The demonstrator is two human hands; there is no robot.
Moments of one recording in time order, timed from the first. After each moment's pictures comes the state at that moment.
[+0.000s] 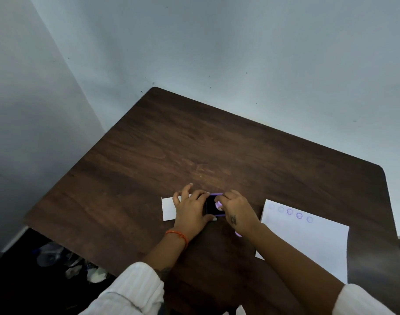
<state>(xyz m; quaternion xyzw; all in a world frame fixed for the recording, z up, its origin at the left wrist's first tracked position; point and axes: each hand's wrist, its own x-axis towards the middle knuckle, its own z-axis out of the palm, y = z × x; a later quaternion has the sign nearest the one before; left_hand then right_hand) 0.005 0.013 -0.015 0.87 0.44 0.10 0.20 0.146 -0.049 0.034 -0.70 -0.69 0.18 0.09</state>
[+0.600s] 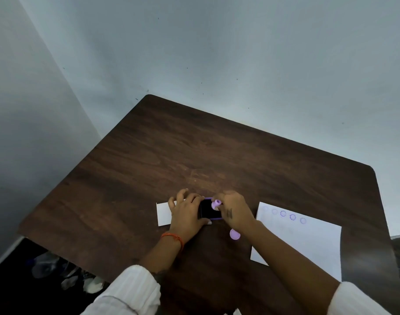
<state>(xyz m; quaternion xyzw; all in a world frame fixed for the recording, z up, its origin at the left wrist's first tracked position) 0.008 0.014 -0.008 0.87 0.44 0.09 0.21 0.149 -0.037 0.046 -0.76 -0.57 0.27 0.13</state>
